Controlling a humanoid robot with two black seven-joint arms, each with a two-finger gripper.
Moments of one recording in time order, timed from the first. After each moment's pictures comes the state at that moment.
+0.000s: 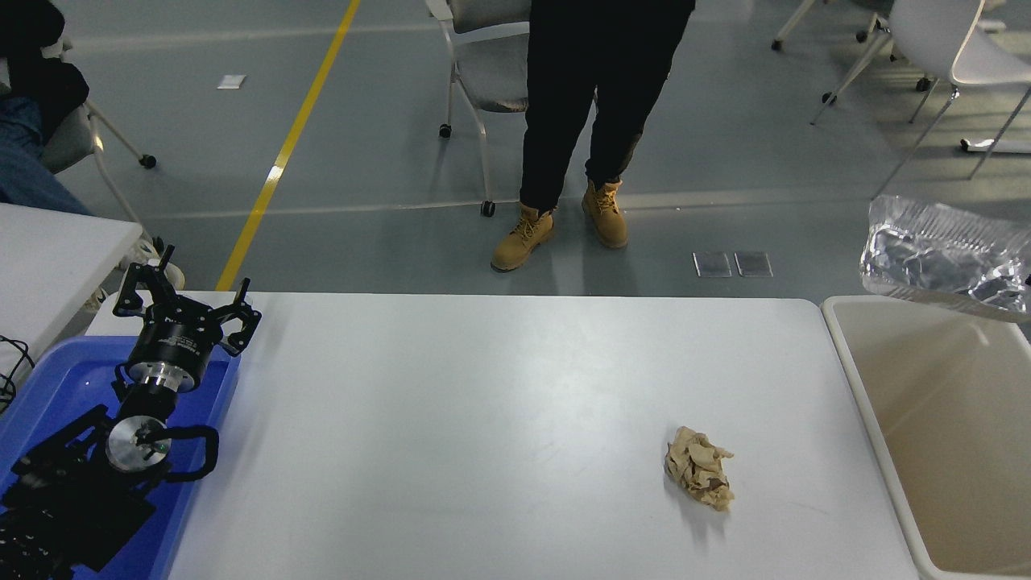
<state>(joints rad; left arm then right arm) -0.55 0.37 -0.86 -0.44 -0.20 -0.59 -0.43 1.03 -0.80 -0.56 0.14 -0.47 0.45 0.50</state>
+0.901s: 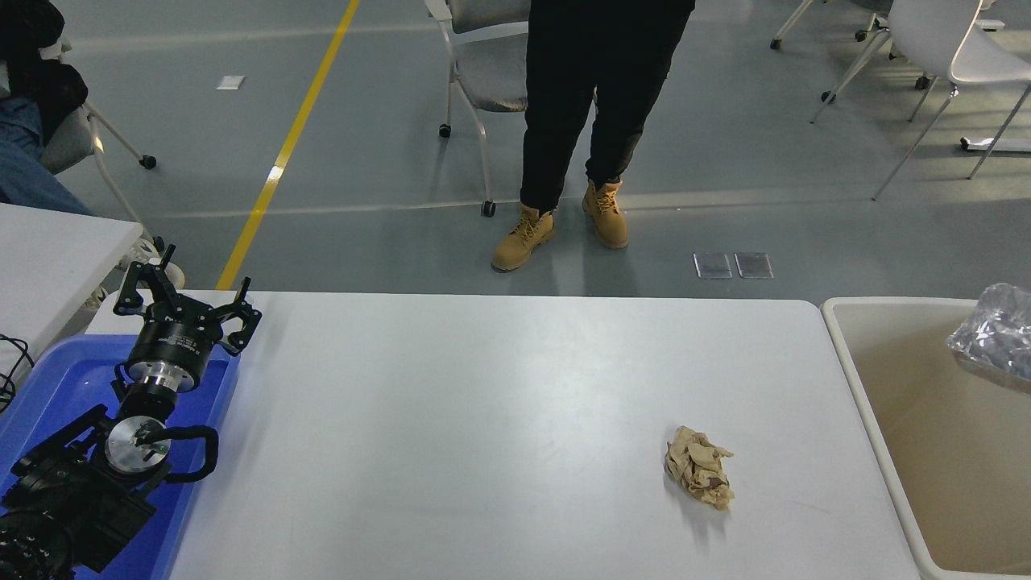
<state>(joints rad) -0.55 0.37 -0.86 -0.44 -0.20 -0.59 -0.43 0.74 -0.71 -0.29 0.03 -0.35 0.35 0.23</state>
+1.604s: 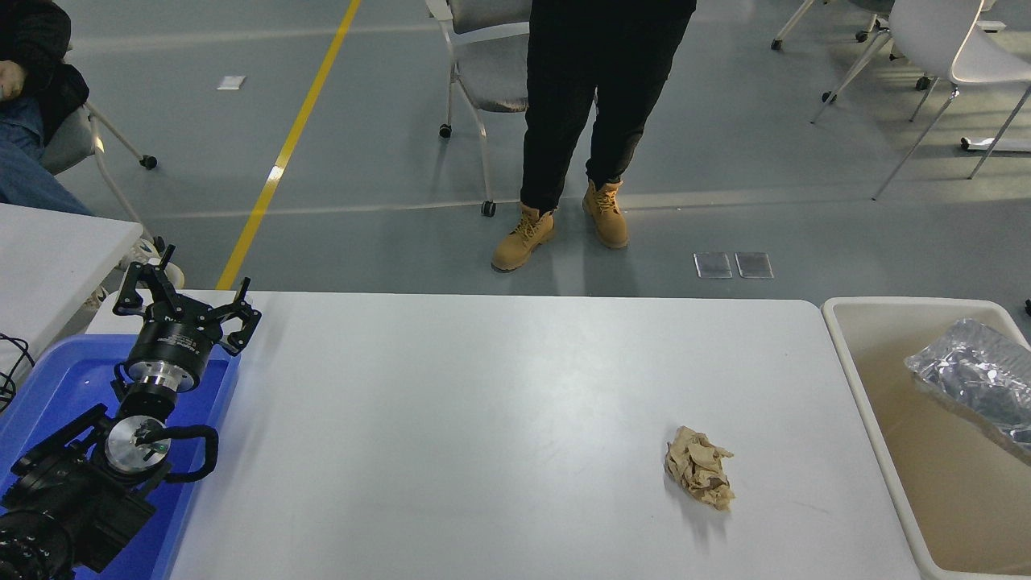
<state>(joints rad) -0.55 0.37 -0.86 -0.44 -0.20 -0.59 -0.43 0.62 -0.57 -0.03 0.01 -0.32 0.19 0.14</state>
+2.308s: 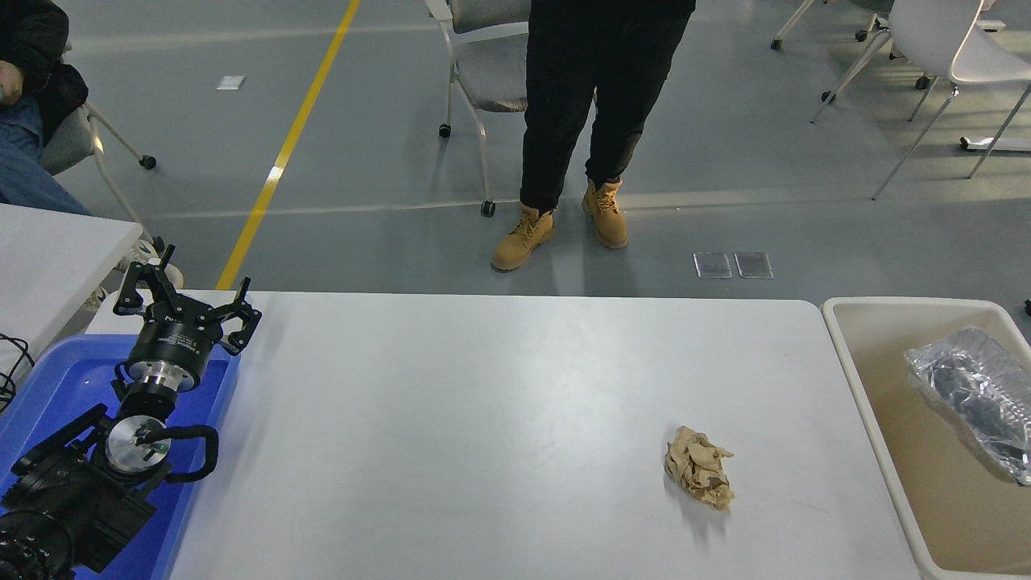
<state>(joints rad) -0.55 0.37 -0.86 -0.44 -0.20 -0.59 -0.43 0.57 -0.48 0.13 -0.02 -0.29 0.14 0.13</state>
